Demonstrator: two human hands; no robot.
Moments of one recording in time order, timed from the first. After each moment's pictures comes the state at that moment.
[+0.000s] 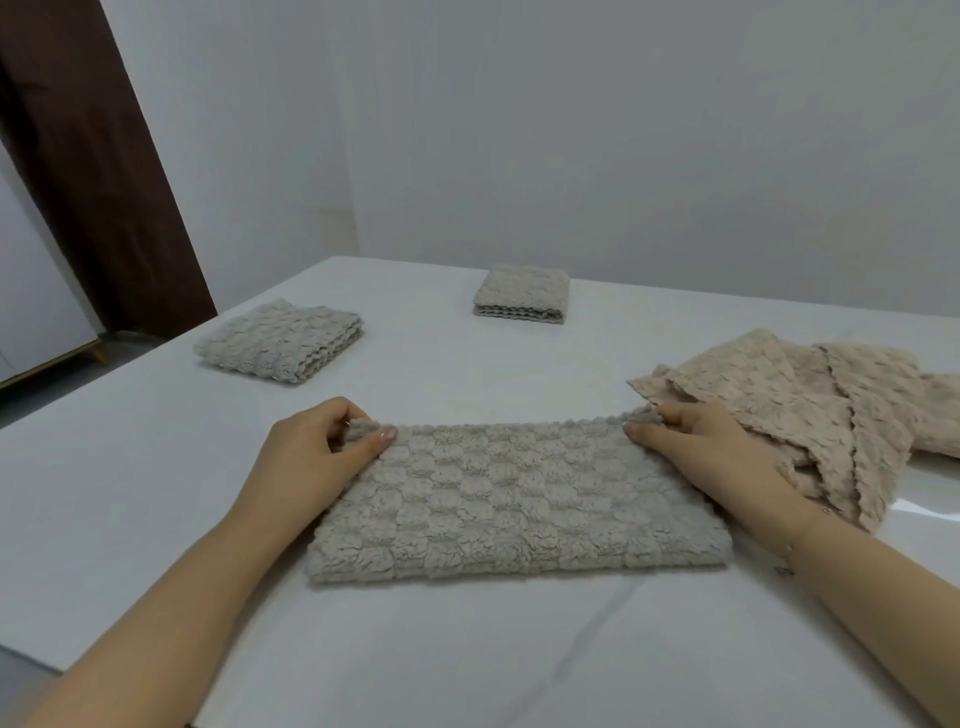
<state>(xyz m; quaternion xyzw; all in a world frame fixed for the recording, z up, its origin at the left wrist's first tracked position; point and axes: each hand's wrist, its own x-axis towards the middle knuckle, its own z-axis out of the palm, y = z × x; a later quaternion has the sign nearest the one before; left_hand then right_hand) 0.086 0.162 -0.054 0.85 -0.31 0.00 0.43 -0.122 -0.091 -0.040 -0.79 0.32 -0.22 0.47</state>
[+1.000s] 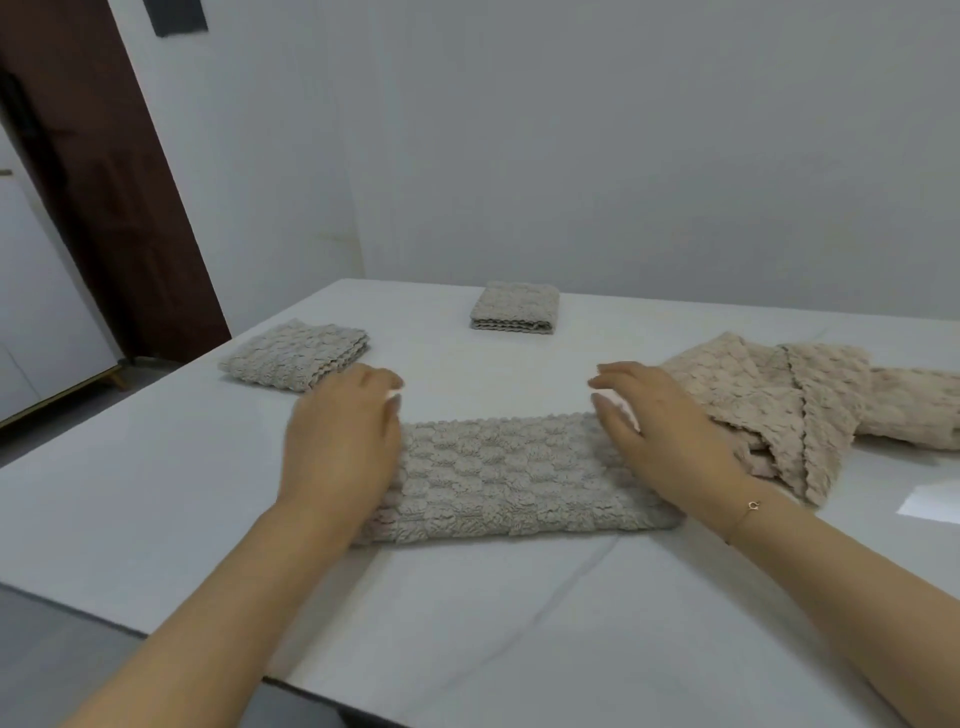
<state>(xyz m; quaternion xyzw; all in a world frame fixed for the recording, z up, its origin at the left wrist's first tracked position) 0.034 0.150 -0.019 0.86 -0.37 0.26 0.23 -0.128 -0.071 -0.028 -0.94 0.17 -0.29 0.09</state>
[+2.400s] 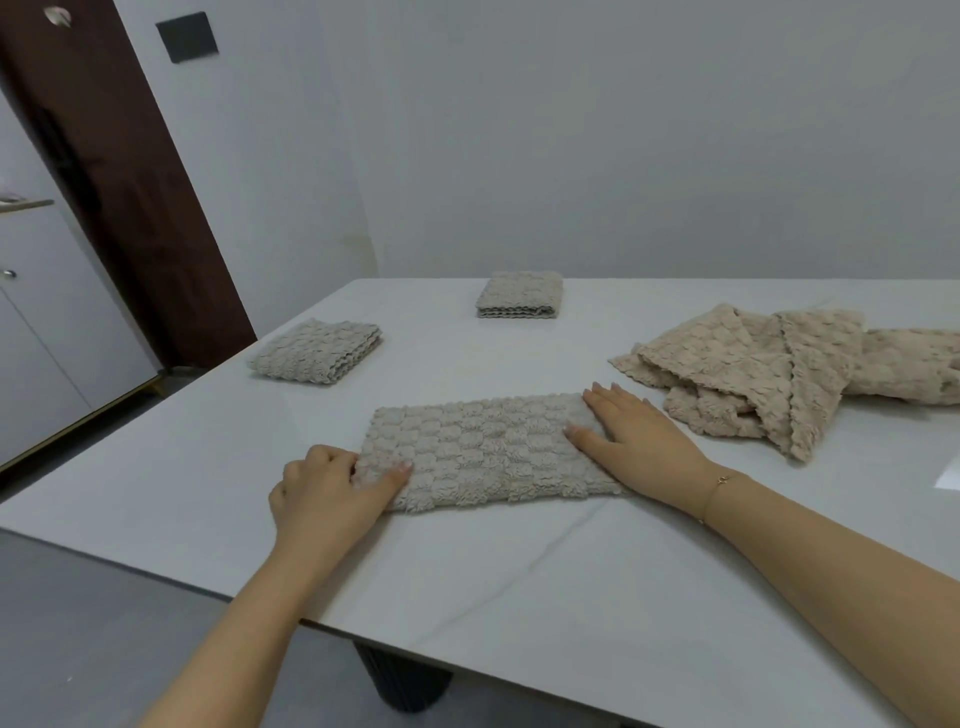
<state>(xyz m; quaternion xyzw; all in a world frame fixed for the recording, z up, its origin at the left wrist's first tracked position) 0.015 0.187 -0.058 0.96 -0.21 0.02 0.20 -0.133 -0.067 -0.060 -0.96 0.22 -0.09 0.16</state>
